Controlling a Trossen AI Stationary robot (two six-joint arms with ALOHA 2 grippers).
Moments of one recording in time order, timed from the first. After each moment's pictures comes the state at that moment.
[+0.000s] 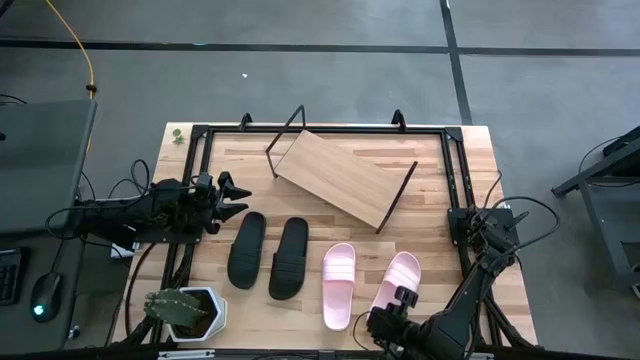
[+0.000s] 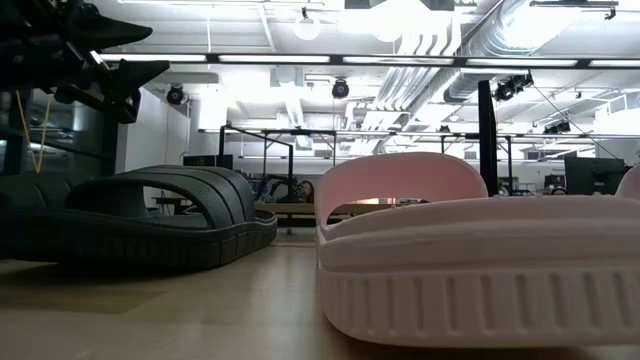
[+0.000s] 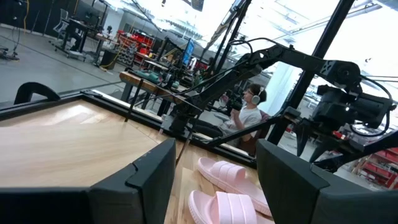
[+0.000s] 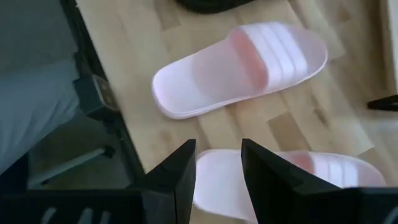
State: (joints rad) left arm 0.20 0.03 0.01 0.17 0.07 -0.42; right arm 0.90 2.14 2.14 -1.45 0.51 1.29
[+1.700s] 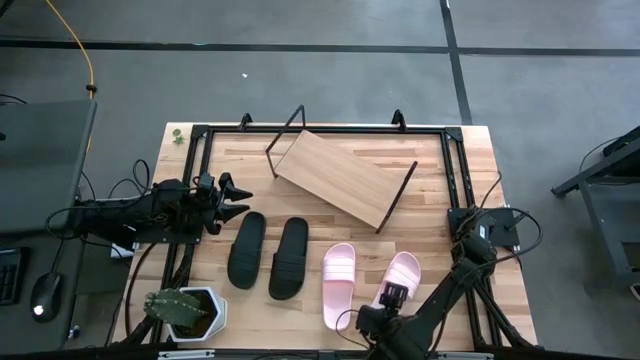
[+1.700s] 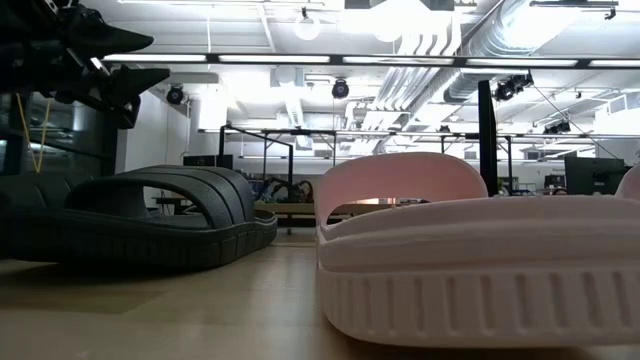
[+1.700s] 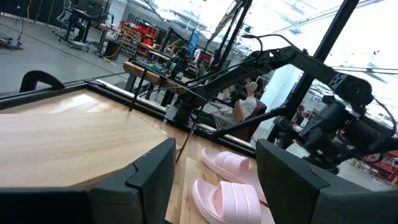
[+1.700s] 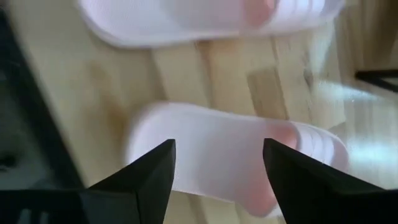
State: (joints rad) left arm 0.20 0.03 0.01 0.13 0.07 -0.42; right arm 0.82 2.27 2.10 -1.57 0.29 1.10
